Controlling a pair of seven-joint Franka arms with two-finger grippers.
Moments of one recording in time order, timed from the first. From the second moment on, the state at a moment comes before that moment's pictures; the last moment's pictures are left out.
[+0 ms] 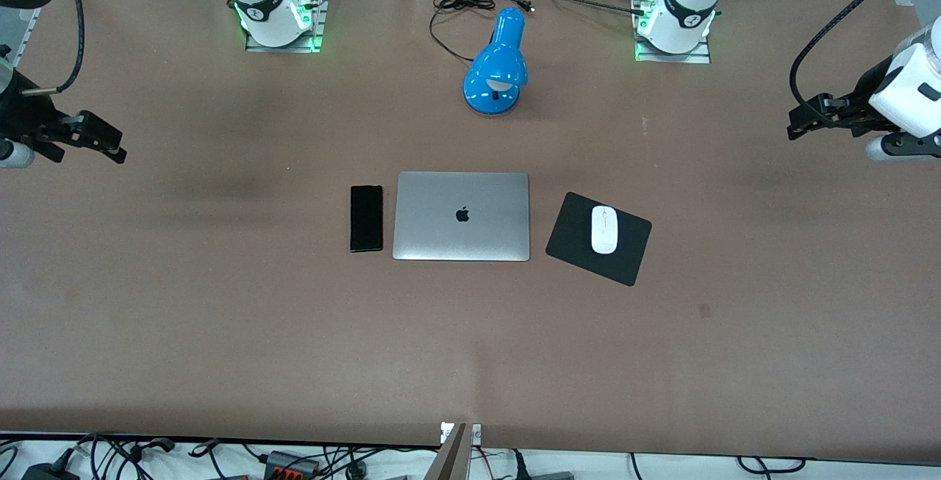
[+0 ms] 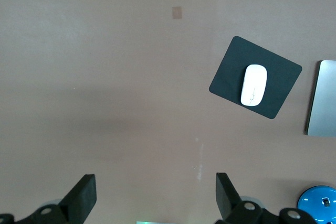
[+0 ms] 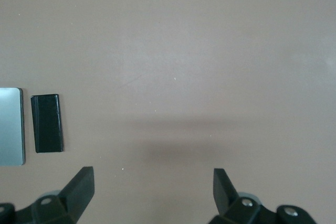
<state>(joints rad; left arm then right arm) 0.08 0.00 -0.08 -1.65 0.01 1.55 -0.07 -0.05 -0.04 0.00 -1.77 -0.01 1.82 -0.05</state>
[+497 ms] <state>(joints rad) 0.08 0.00 -0.08 -1.65 0.01 1.55 -0.07 -0.06 -0.04 0.00 -1.77 -0.01 1.78 -0.05</state>
